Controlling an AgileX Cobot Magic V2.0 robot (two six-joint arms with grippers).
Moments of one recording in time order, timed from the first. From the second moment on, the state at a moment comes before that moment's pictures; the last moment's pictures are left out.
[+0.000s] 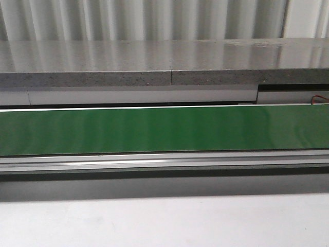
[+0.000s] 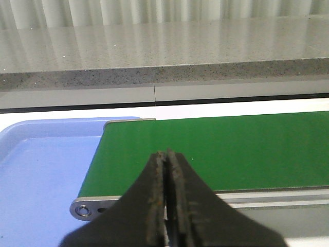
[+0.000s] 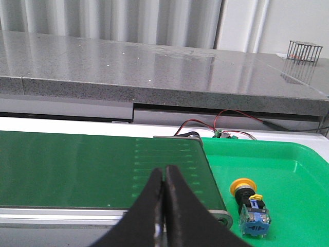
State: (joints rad) left arm -0.01 0.00 0.00 0.02 0.20 0.01; right arm -0.05 -0.01 0.03 -0.10 0.05 0.09
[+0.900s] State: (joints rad) left arm -0.01 0.00 0.00 0.02 0.20 0.01; right arm -0.05 0.37 -0.37 -0.25 0.16 0.09
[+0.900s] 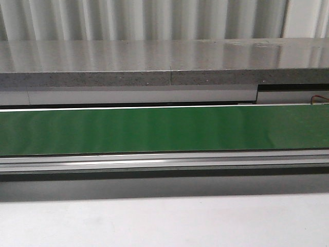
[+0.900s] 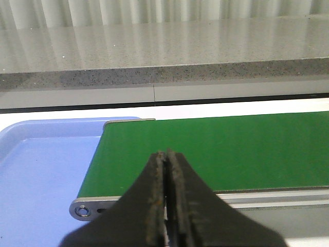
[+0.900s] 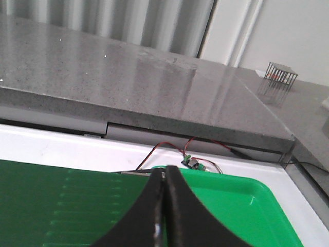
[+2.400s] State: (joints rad) left arm -0.01 0.00 0.00 0.02 0.20 0.01; right arm -0.37 1.30 -0.99 -0.05 0.78 0.10
